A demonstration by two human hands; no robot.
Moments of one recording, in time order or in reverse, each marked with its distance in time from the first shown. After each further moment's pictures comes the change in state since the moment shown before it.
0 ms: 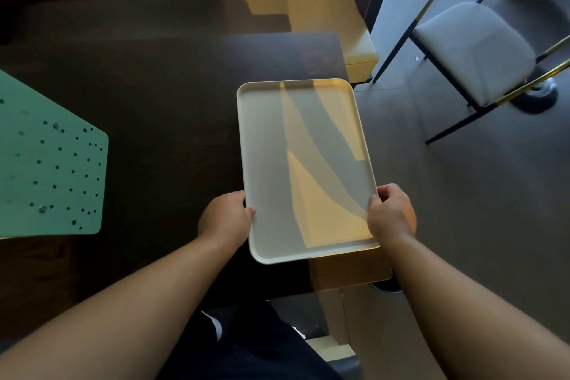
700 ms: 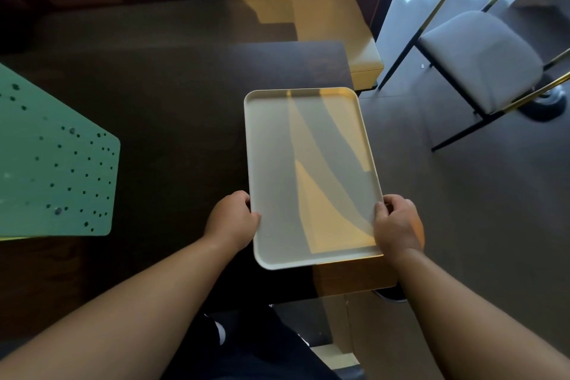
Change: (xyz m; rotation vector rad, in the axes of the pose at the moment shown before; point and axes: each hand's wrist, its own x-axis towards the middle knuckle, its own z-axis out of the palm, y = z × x) left_hand -0.004 0.003 -0.010 -0.111 0.001 -0.024; right_hand -0.012 0.005 -0.010 -0.042 -0.008 -0.103
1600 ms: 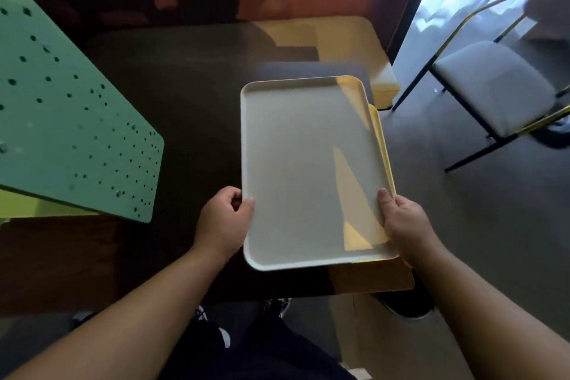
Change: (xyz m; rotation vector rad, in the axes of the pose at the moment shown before) left_hand -0.065 -0.032 -0.056 -0.427 0.271 0.040; right_hand -0.046 -0.068 -0.028 0.414 -0.283 0.085
